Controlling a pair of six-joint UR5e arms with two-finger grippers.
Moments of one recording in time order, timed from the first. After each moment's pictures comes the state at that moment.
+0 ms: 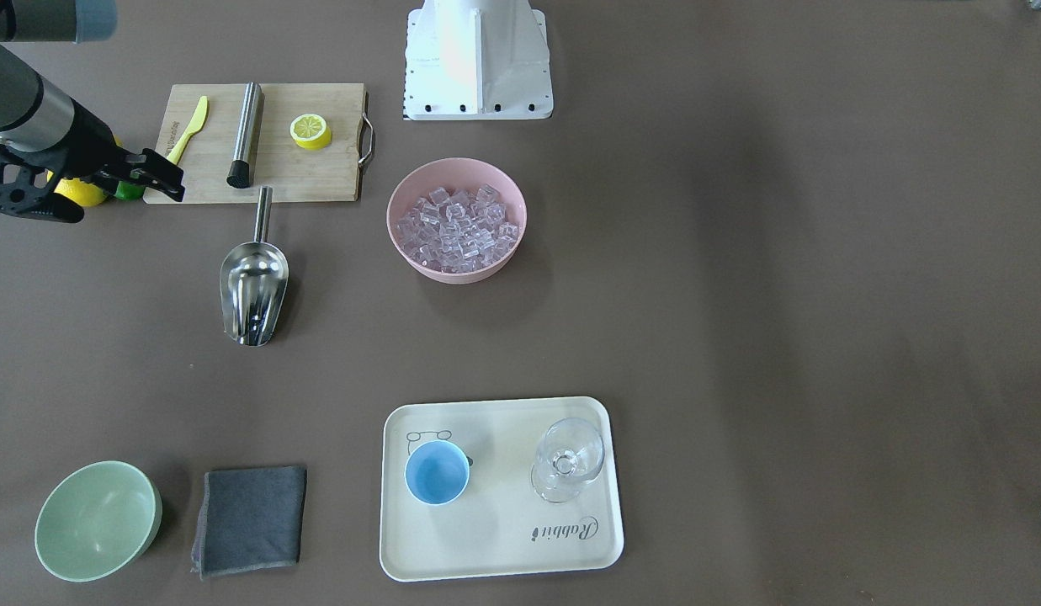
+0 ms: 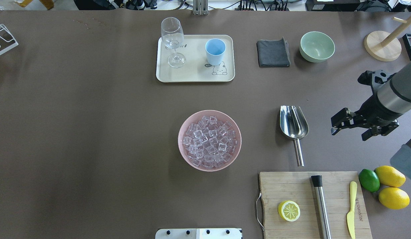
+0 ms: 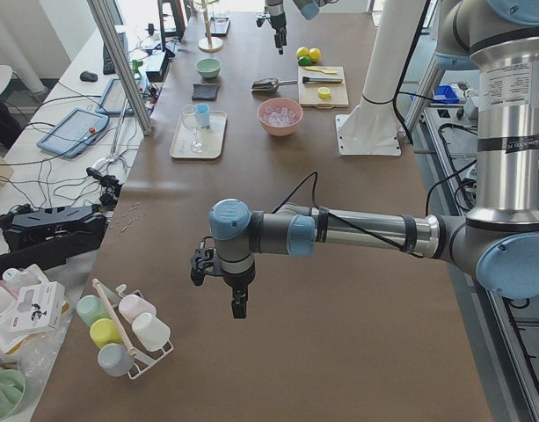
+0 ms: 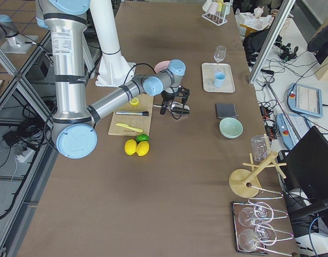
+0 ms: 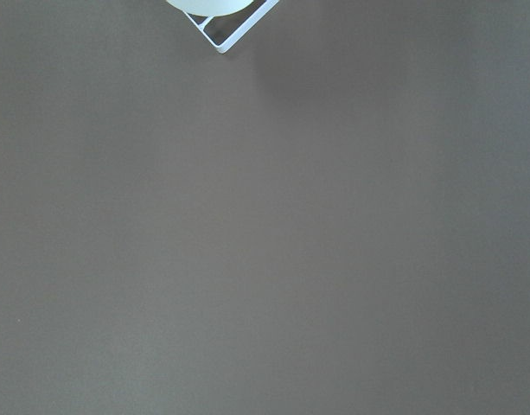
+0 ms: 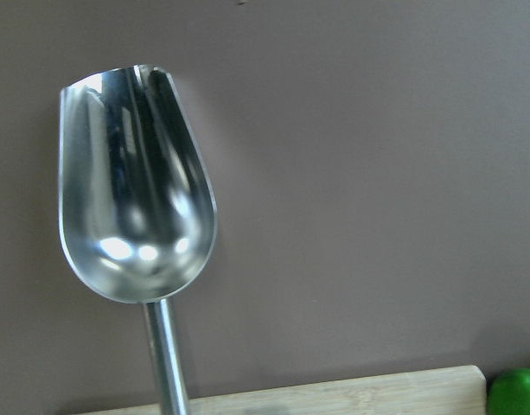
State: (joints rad) left arm -1.52 -1.49 -1.72 -1.54 -2.23 -0.08; right arm 0.89 -1.54 2.06 -1.62 2.33 0.98
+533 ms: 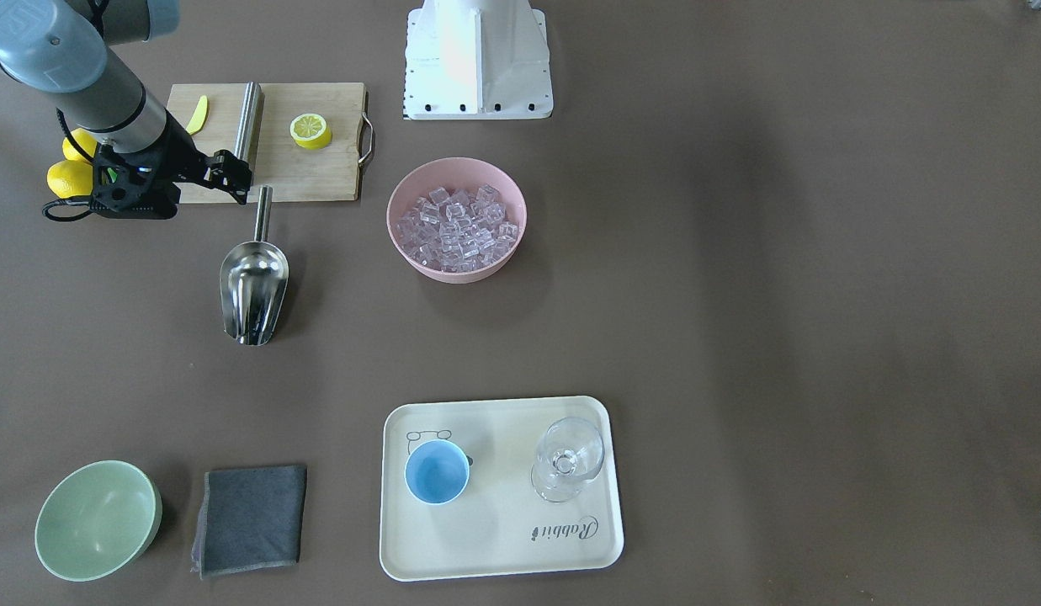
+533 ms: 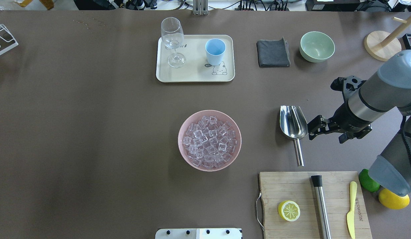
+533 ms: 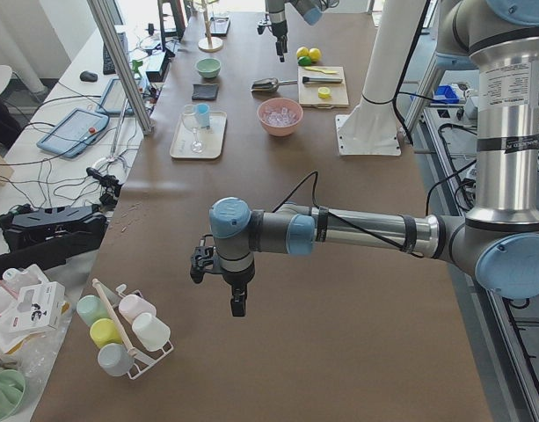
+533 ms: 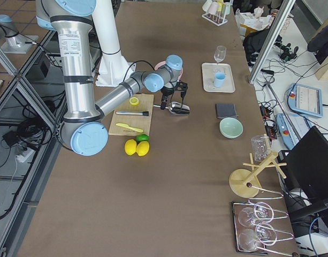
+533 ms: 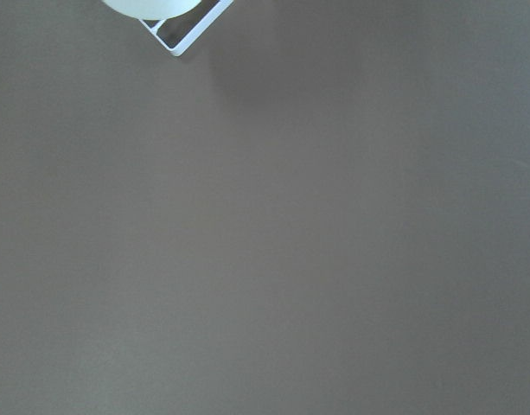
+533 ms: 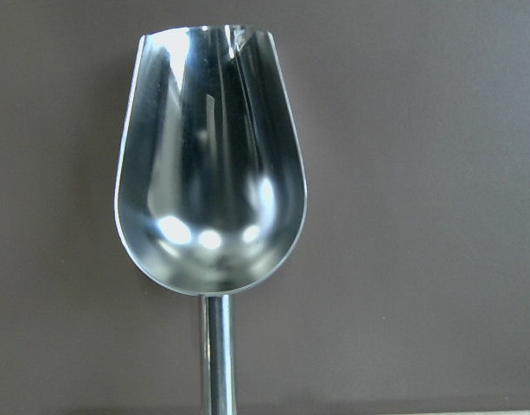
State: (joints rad) left arm -1.49 -1.49 -1.72 -1.56 -2.26 -0.08; right arm 0.73 -1.49 2.04 -1.55 2.18 1.03
